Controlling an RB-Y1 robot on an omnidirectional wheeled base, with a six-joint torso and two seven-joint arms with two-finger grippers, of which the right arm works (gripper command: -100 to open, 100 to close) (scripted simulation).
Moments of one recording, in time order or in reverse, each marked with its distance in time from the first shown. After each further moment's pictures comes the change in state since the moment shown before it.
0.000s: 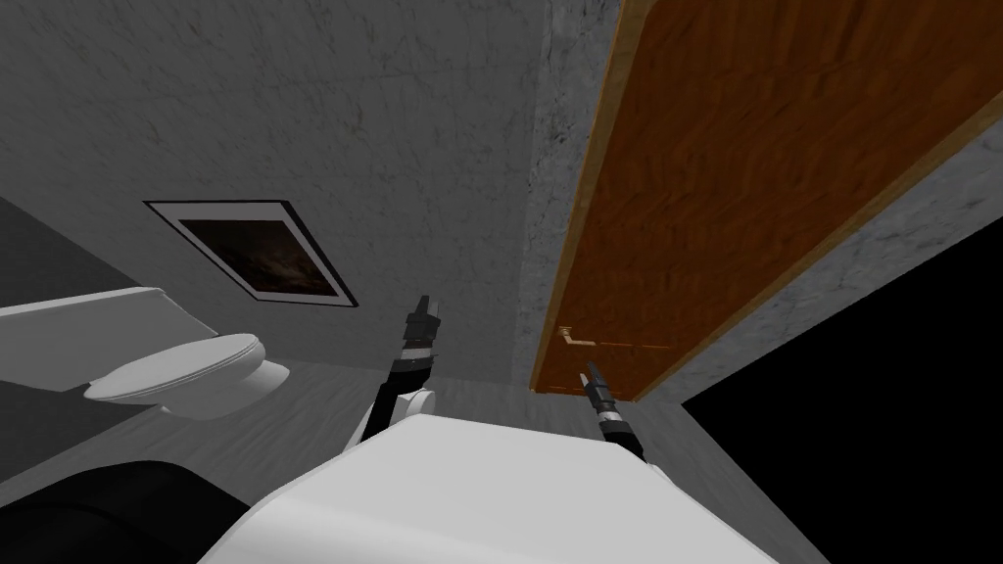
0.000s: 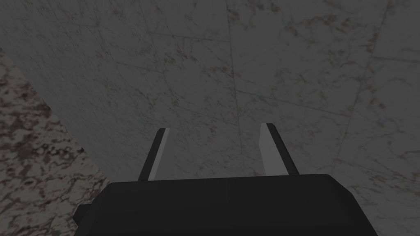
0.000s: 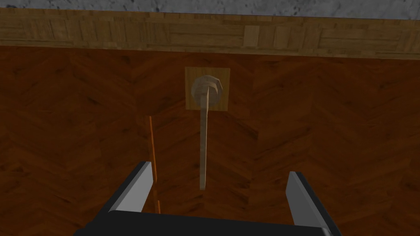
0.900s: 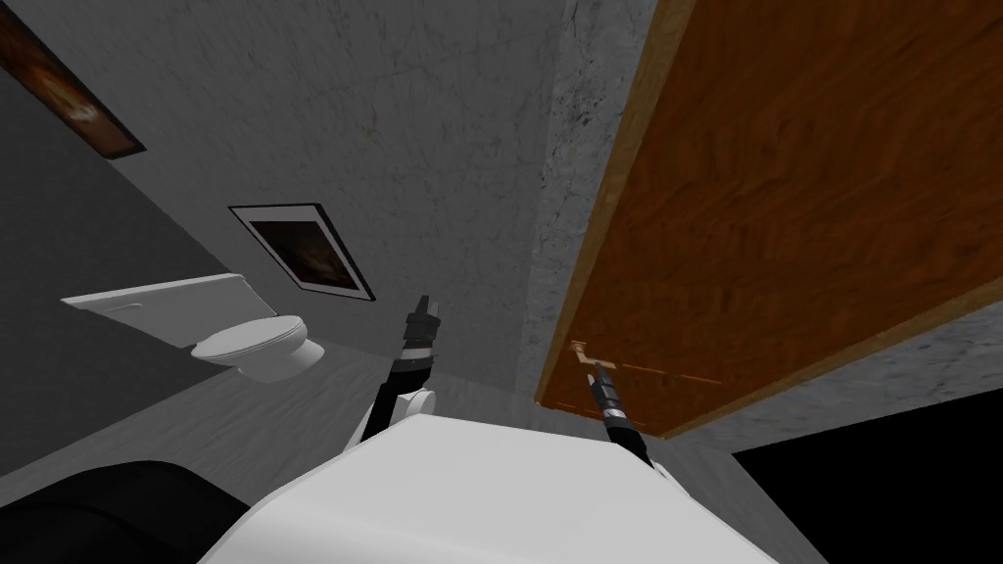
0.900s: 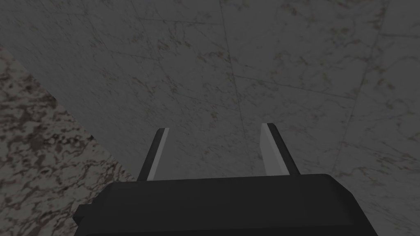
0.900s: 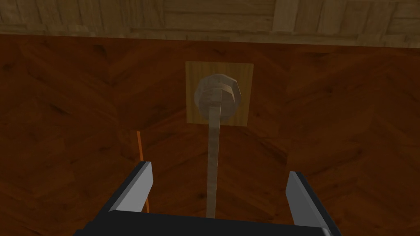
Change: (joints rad) arm -0.109 0.004 -0.056 0.202 -0.047 -0.030 0.014
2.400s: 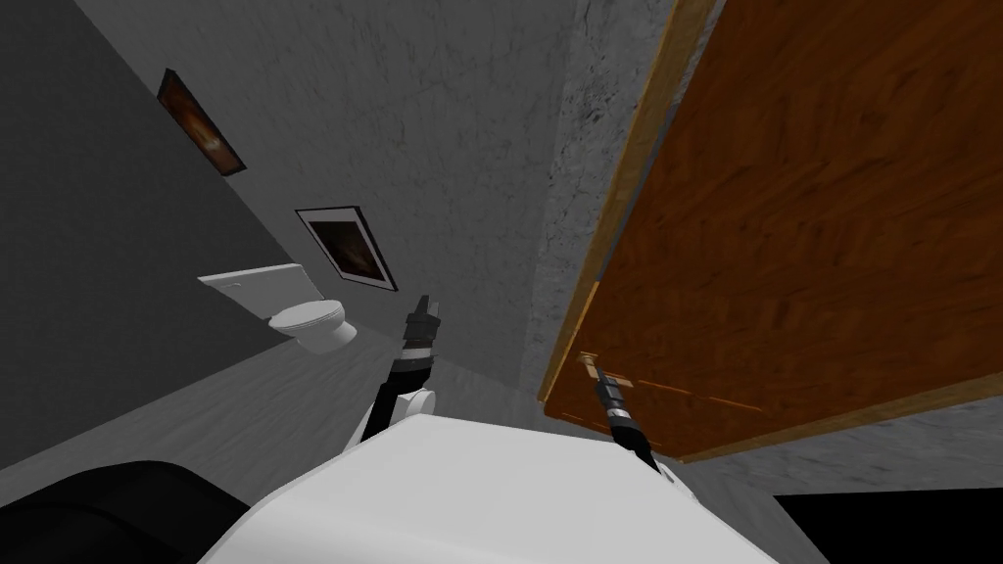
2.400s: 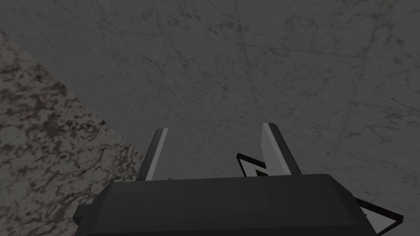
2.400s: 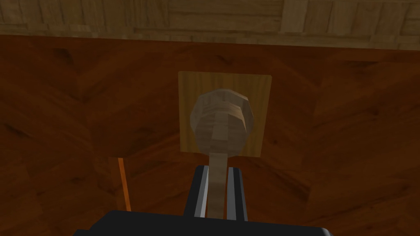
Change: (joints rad) arm -0.044 -0.016 -0.013 0.089 -0.018 -0.030 -0.008
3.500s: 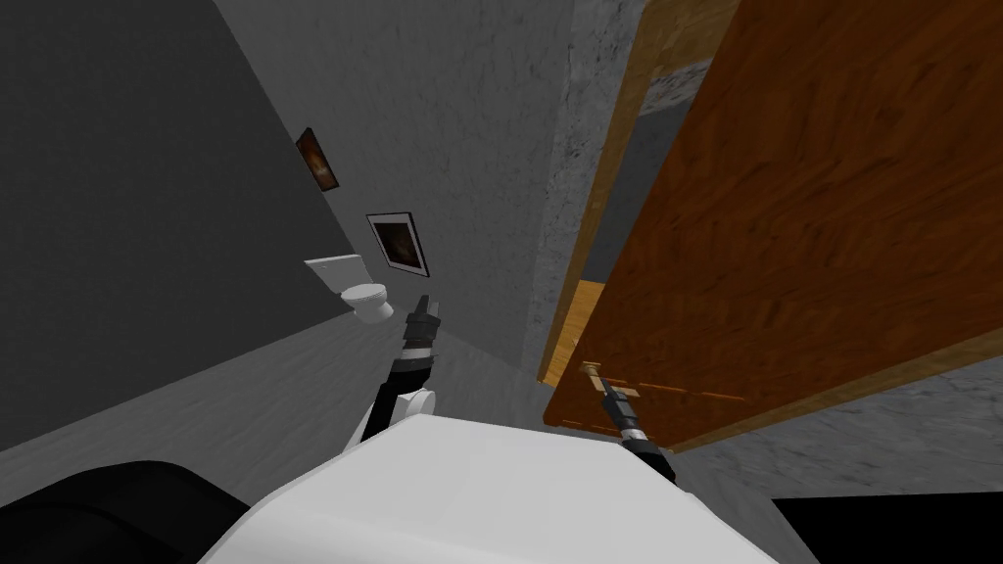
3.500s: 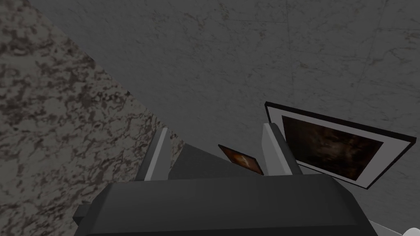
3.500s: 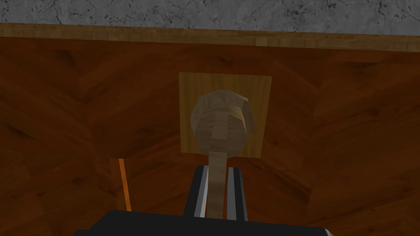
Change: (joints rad) arm 0.093 -0.076 0.093 -0.019 0.035 -0.103 -0.104
